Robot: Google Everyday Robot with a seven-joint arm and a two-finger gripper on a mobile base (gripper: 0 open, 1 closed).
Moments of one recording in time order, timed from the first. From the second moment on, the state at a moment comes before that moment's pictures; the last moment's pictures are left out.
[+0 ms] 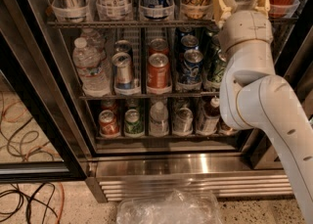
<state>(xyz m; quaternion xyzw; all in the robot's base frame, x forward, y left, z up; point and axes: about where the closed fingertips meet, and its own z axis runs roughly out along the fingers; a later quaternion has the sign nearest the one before) 0.617 -0.197 1.070 0.00 0.51 -0.02 0.86</state>
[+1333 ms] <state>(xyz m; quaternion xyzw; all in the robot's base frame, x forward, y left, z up) 0.644 -0.203 1.074 0.02 0.51 -0.03 0.86</state>
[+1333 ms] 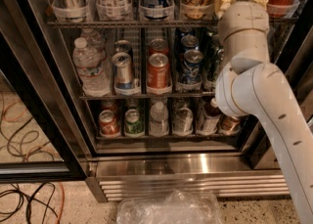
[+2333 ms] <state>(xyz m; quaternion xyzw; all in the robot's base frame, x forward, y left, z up) 0.643 -0.203 1.075 0.02 0.51 -0.03 0.86</state>
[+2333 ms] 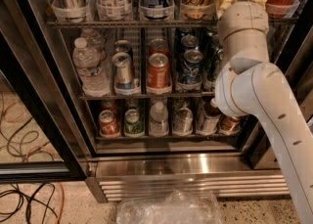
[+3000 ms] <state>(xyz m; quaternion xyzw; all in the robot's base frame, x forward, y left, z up) 0.643 -0.202 1.088 0.02 0.50 -0.03 0.86</state>
